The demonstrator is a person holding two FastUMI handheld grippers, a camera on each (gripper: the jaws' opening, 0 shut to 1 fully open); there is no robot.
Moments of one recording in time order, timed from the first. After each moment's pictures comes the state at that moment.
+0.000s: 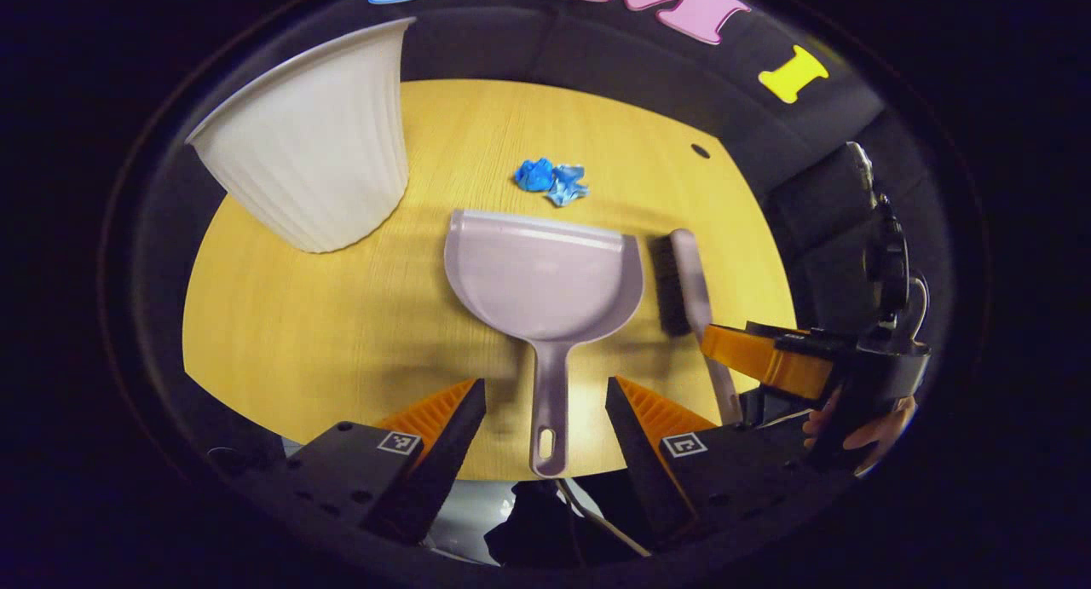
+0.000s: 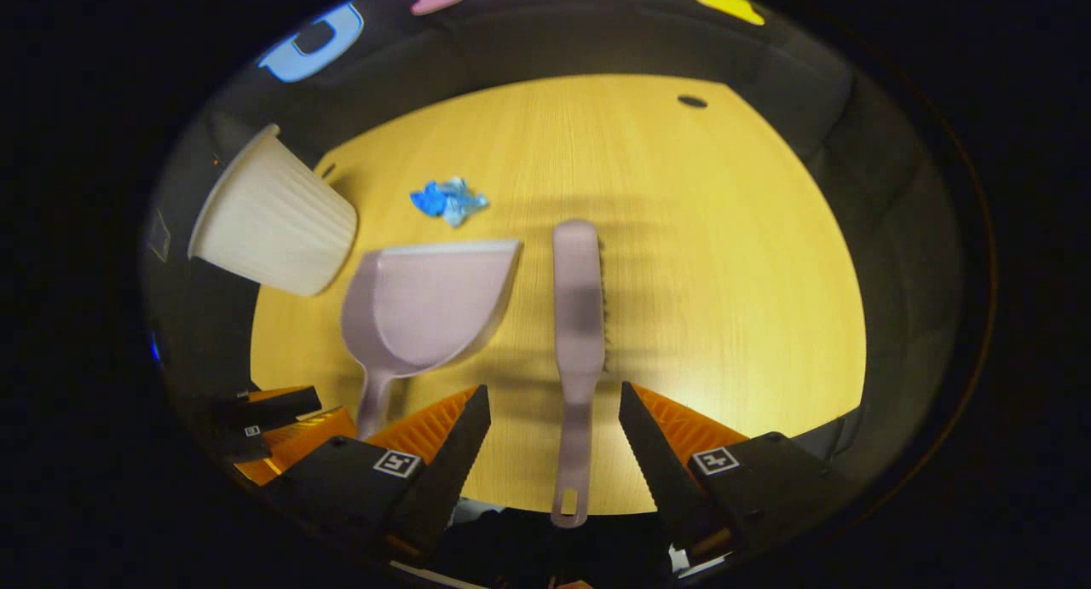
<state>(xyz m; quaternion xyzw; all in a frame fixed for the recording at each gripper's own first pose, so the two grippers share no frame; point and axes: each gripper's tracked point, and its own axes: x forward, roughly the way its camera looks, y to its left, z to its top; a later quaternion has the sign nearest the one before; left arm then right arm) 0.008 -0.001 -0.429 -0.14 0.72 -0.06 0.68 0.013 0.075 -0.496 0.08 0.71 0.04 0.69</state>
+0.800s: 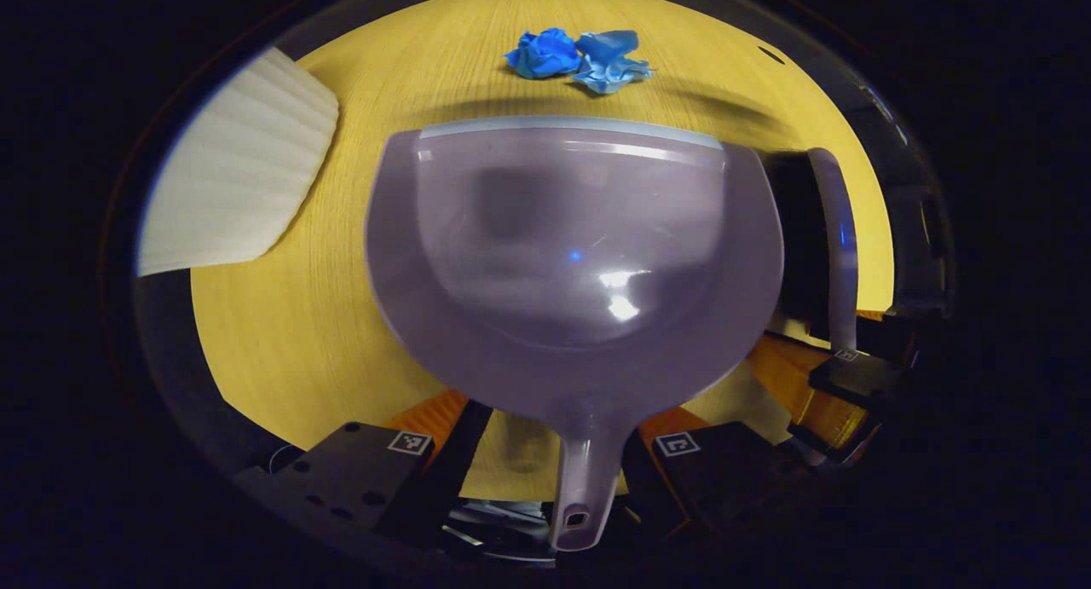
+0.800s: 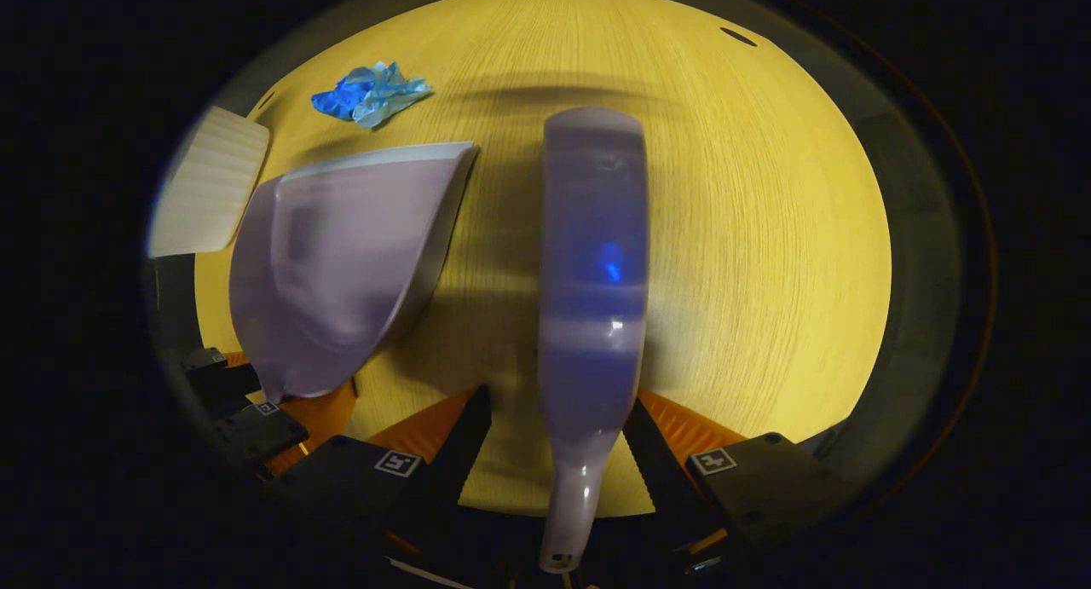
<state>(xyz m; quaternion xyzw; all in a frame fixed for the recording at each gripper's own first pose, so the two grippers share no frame) 0.016 -0.008 -0.461 -0.04 0.84 -0.05 0.54 -0.005 0.073 -0.549 0.00 0.81 0.03 0.59</state>
